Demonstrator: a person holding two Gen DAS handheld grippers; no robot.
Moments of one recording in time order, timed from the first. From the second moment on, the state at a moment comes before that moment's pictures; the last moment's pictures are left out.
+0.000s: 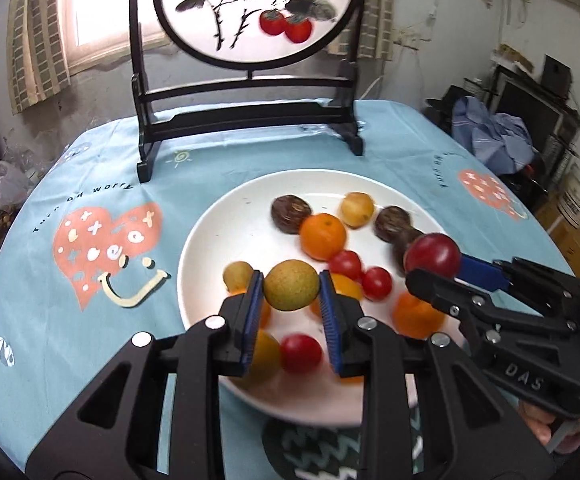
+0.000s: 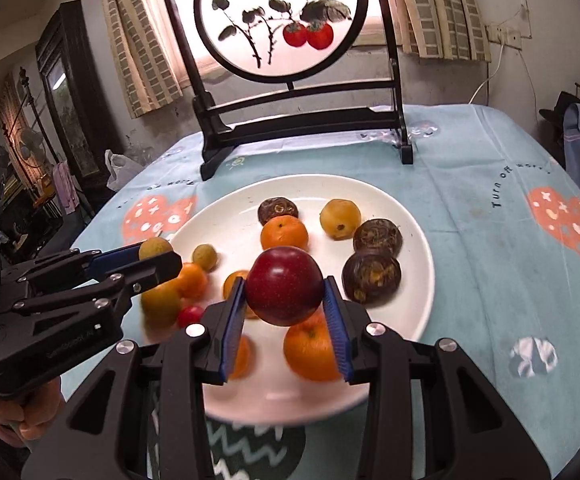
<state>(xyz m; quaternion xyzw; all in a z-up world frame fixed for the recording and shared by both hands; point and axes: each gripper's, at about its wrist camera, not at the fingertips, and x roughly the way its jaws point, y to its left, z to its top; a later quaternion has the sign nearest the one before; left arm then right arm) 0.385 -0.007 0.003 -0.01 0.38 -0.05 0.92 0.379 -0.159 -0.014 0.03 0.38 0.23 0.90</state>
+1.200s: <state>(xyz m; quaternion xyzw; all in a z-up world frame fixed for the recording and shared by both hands) 0.213 0.009 -0.022 0.00 0.37 0.03 0.93 0.194 -0.202 -0.022 -0.07 0.32 0.25 0.91</state>
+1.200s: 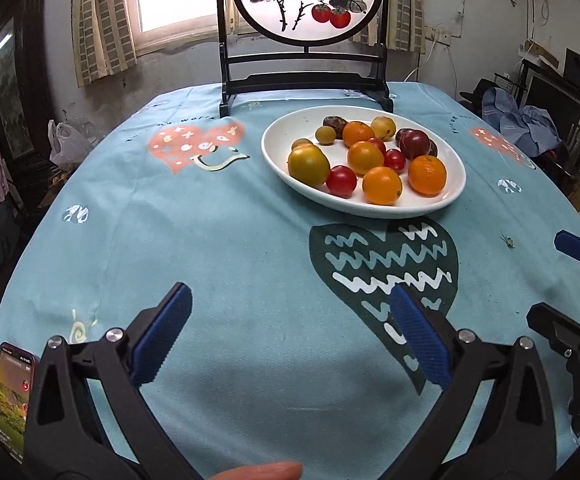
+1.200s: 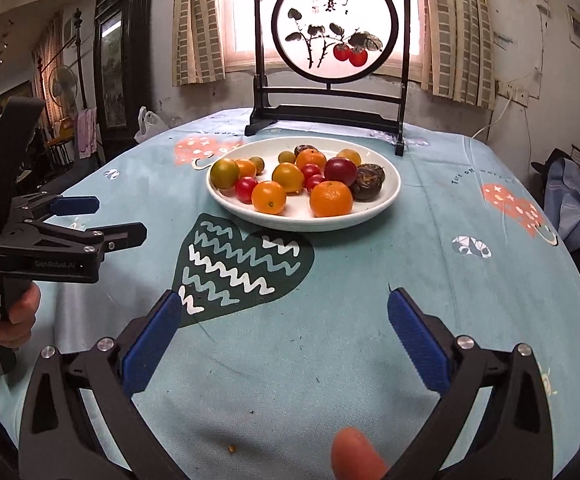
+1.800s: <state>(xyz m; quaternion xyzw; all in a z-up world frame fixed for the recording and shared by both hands) 0.212 0.007 -0.021 0.01 0.37 0.04 0.93 0.195 -0.201 -0.024 -0.08 0.33 0.25 0.91</state>
